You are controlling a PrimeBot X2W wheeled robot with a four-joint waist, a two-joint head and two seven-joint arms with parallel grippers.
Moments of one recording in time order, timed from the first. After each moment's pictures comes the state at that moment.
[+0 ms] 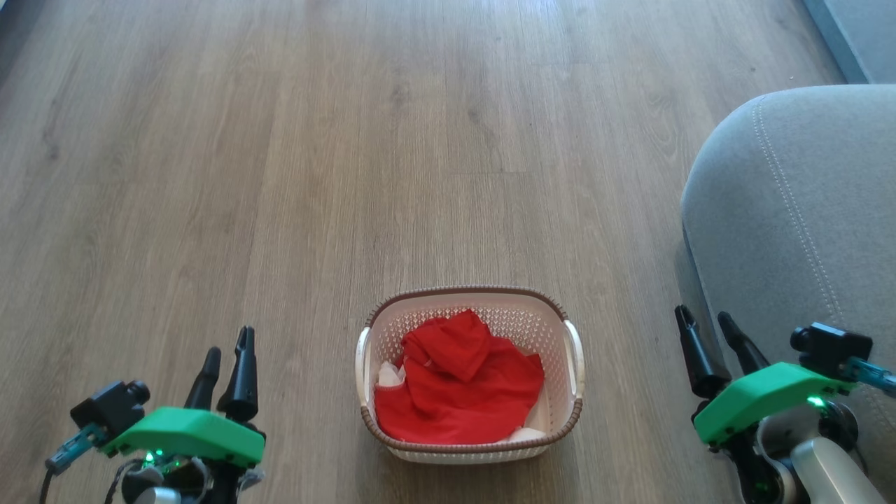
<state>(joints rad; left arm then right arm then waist) 0.00 0.05 -0.02 0.28 -0.77 -0.12 -0.09 -0.06 -0.24 0.21 0.20 0.76 0.12 -0.09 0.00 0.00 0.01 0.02</state>
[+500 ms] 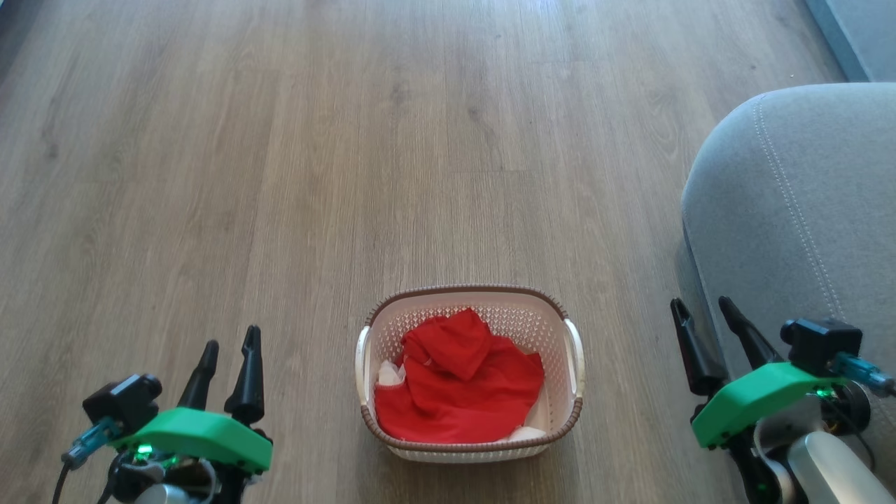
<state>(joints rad) 0.00 0.07 -0.05 0.28 -0.62 -0.12 -0.14 -0.08 -0.29 0.27 0.18 0.64 0.12 -0.14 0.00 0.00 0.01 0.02</state>
